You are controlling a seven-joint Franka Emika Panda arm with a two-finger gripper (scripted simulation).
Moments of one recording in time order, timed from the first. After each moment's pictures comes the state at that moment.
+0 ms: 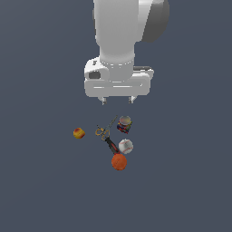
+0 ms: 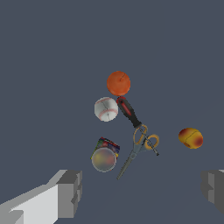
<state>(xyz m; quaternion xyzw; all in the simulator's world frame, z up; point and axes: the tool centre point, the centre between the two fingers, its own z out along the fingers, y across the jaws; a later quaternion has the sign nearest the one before) -0.001 0.006 0.308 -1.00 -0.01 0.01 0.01</state>
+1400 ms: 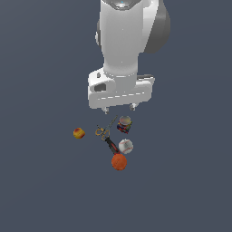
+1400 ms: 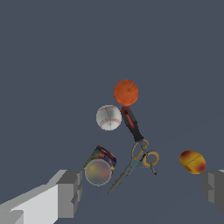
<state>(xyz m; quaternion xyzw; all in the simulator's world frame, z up) 0.020 0.014 0.288 -1.00 -0.09 -0.01 0.01</state>
